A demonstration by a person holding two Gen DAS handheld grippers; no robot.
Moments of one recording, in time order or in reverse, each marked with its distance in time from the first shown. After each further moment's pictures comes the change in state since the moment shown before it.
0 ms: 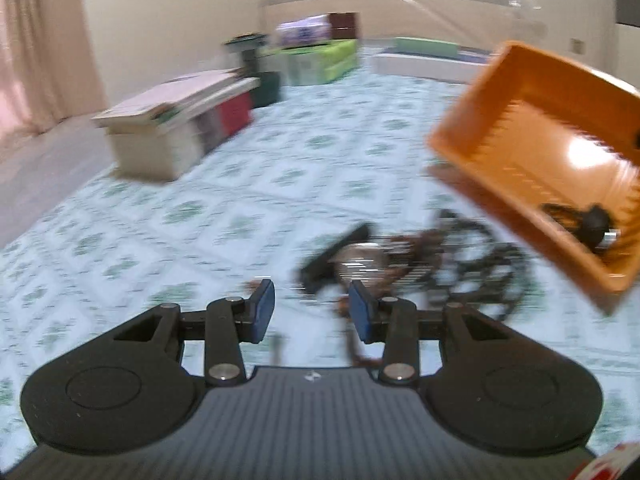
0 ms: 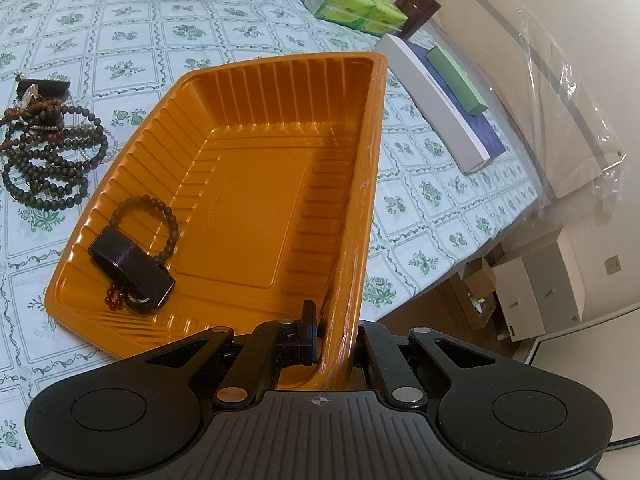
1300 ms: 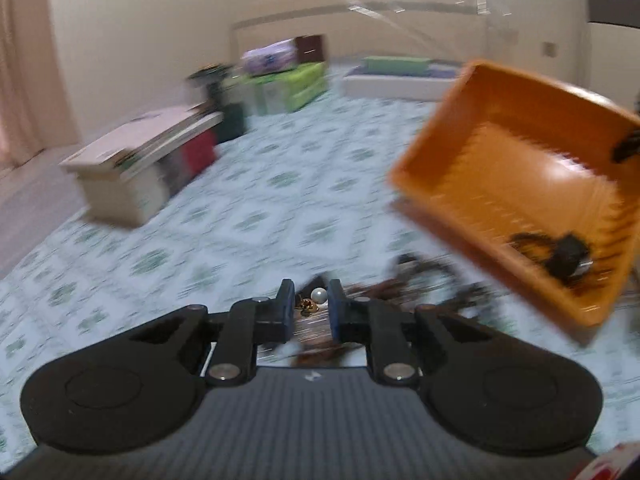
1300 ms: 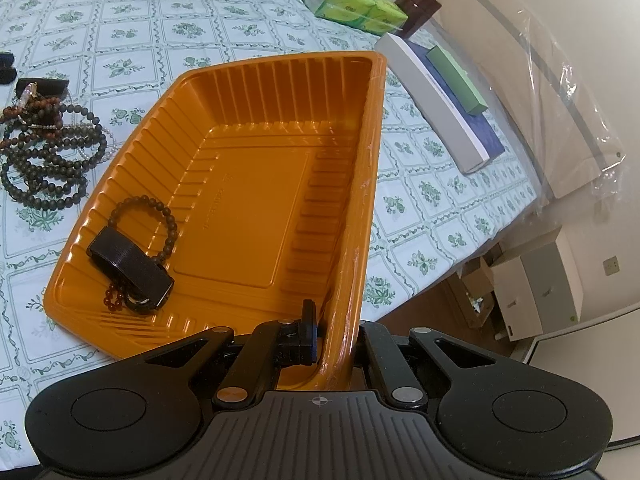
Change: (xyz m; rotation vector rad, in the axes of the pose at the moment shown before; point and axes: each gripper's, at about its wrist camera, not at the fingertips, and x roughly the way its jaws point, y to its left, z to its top) left arm -0.005 -0.043 0.030 0.071 -0.069 -0.116; right arm 0.001 -0.001 0.001 0.000 0.006 -0.002
